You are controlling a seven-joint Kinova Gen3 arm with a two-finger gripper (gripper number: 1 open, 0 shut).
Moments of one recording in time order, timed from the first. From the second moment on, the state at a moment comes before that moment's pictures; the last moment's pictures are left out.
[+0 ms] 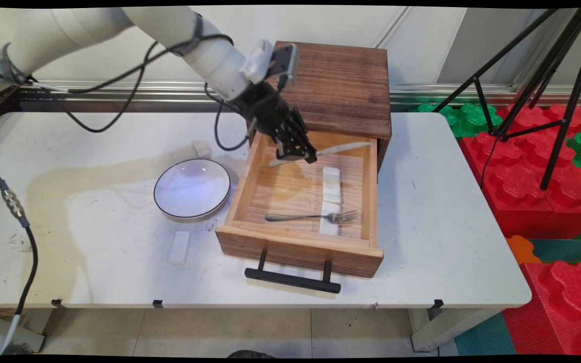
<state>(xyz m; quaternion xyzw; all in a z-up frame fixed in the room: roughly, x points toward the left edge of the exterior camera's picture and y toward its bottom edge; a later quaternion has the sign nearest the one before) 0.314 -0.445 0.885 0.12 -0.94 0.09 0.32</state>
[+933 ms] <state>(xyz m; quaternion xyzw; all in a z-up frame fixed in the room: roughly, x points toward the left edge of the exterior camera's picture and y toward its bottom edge) 0.294 -0.466 0.818 0.14 -0.95 0.08 0.28</state>
